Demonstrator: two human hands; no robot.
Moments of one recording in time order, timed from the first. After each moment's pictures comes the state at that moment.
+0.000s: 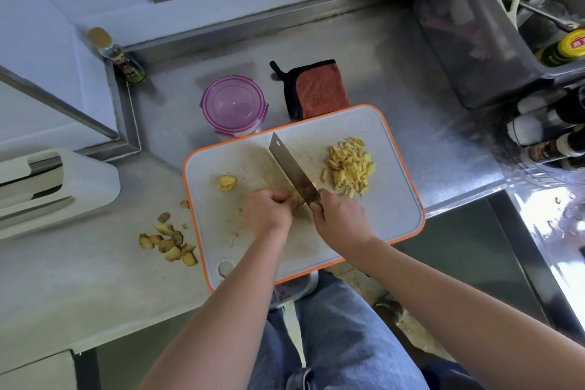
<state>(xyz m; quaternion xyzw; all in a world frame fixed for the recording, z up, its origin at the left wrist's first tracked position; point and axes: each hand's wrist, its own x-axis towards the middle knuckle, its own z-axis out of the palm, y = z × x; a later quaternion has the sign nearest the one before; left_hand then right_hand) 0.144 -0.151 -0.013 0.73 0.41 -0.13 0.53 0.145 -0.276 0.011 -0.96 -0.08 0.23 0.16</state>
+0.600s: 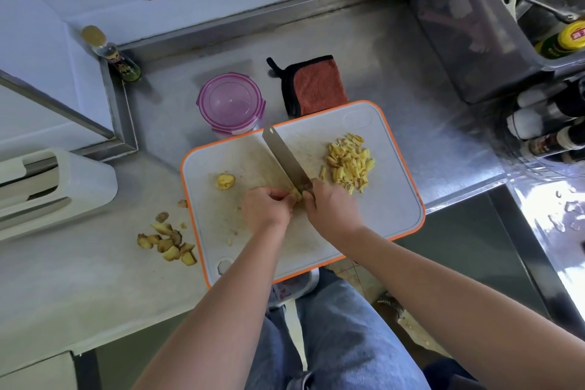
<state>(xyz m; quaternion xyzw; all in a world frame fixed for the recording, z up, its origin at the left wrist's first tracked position) 0.146 -0.150 -0.011 0.71 0.43 -0.14 0.54 0.154 -0.263 0.008 -0.96 -0.07 0.21 0.19</state>
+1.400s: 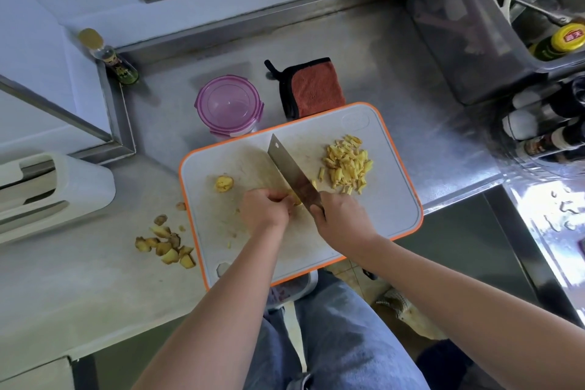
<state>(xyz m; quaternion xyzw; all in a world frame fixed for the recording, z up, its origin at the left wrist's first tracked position) 0.146 -0.149 -0.012 0.72 0.41 -0.14 0.54 0.144 -0.279 0.021 -0.95 -0.07 0.25 0.18</state>
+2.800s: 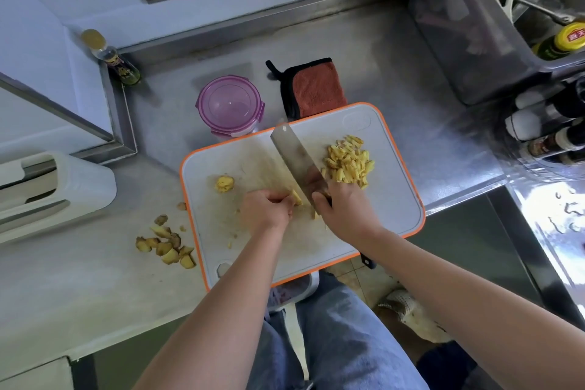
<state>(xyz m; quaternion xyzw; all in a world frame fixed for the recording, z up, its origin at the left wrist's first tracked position) 0.144 -0.150 -0.013 0.71 0.42 -0.12 0.55 0.158 -0.287 0.012 -0.95 -0.07 0.19 0.26</state>
